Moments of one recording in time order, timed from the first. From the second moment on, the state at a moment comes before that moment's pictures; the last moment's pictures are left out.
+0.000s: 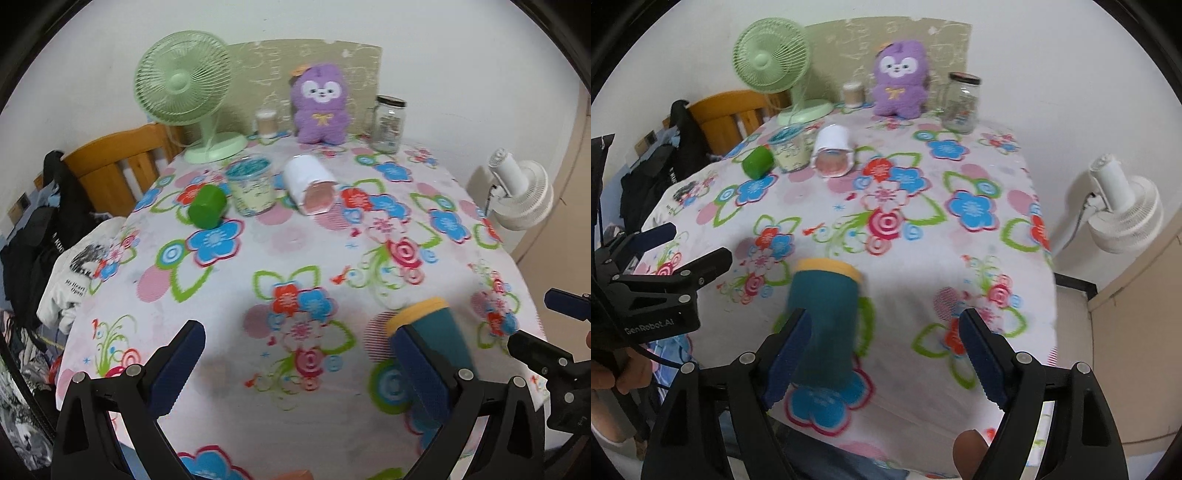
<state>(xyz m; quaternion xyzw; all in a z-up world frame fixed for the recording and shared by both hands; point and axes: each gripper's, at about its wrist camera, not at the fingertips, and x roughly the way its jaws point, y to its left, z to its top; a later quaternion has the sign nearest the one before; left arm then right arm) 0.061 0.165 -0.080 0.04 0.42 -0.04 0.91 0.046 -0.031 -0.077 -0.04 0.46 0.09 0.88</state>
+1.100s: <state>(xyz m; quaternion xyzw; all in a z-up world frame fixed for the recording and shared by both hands) 0.075 0.059 -0.137 0.03 0.53 -0.11 0.84 0.017 -0.184 -0.127 0.05 0.48 0.00 0.87</state>
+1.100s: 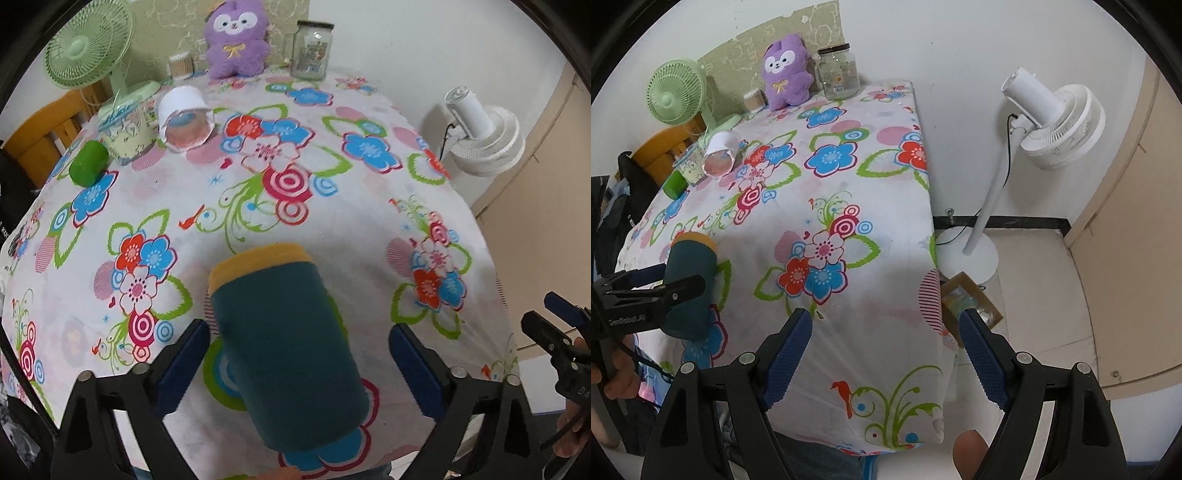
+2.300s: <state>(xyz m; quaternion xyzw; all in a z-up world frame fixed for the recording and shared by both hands) 0.093 0.121 -0.094 0.08 0.55 -0.12 0.83 0.017 -0.171 -0.144 0.07 0.48 0.04 0.87</state>
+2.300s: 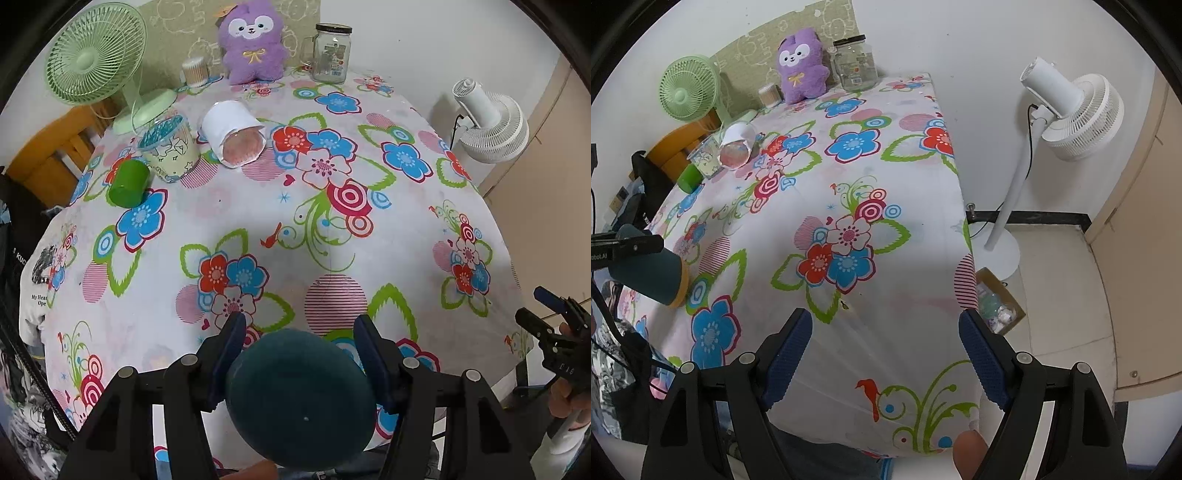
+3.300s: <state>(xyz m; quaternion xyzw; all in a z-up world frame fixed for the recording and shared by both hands) 0.109 0.117 -0.108 0.09 0.58 -0.13 0.80 0.011 -0.139 -0.137 0.04 0.47 0.07 0.88</state>
